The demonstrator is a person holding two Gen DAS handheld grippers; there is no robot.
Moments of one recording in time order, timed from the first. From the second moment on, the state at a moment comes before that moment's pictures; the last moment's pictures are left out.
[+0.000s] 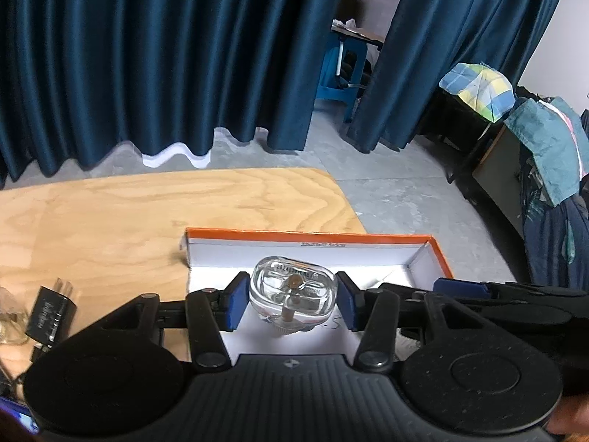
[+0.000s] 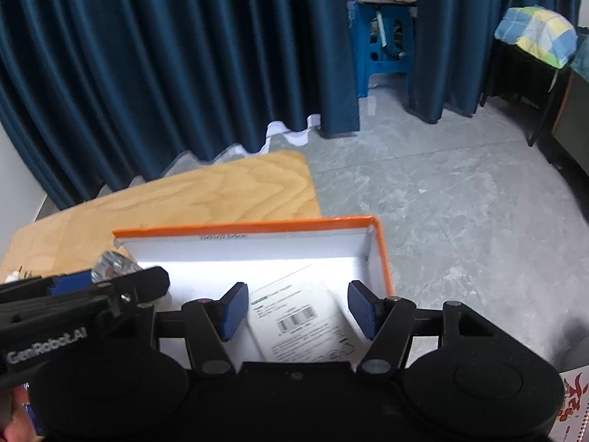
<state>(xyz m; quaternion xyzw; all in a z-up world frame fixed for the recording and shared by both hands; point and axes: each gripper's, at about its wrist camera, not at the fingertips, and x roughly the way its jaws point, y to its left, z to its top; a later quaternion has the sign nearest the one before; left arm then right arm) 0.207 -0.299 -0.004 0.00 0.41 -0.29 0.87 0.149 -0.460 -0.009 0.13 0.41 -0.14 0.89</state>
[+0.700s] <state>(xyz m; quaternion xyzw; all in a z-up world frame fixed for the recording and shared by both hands) 0.120 -0.246 0.057 0.07 0.37 -0.25 0.89 0.049 -0.409 0.054 0.11 0.35 -0.14 0.92</state>
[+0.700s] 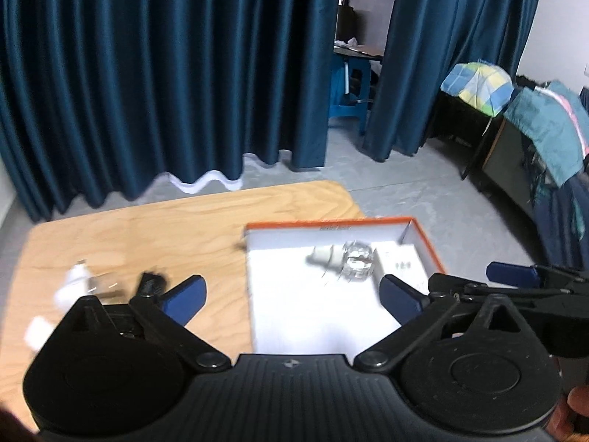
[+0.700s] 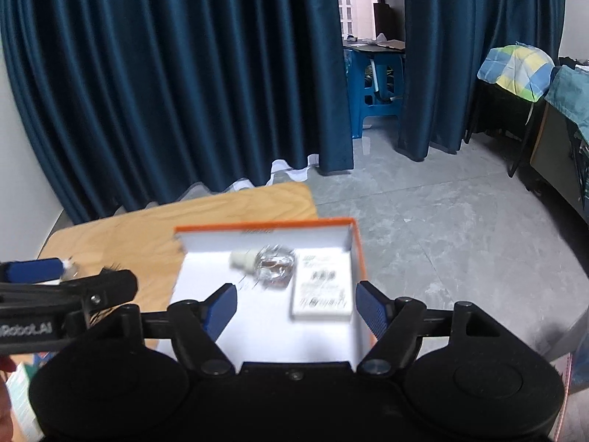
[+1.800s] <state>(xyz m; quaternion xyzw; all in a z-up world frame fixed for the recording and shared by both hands) 0.035 -0.053 0.042 0.02 0.39 -0.10 0.91 -0.020 -0.237 0.032 0.09 0.39 -0.08 0.91</state>
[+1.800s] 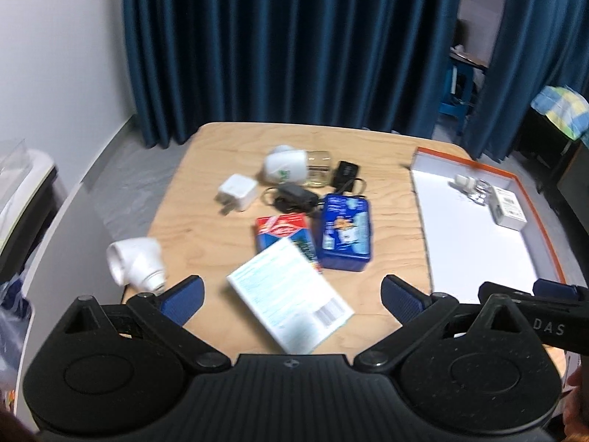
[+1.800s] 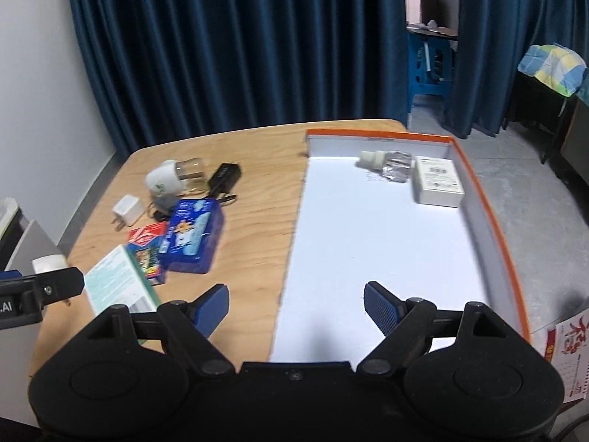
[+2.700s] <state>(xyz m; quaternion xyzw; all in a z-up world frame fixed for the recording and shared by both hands) 0.042 0.013 0.034 -0.02 0.40 -0.04 0.91 0.006 -0.165 0.014 0.04 0.42 -0.02 0.91</state>
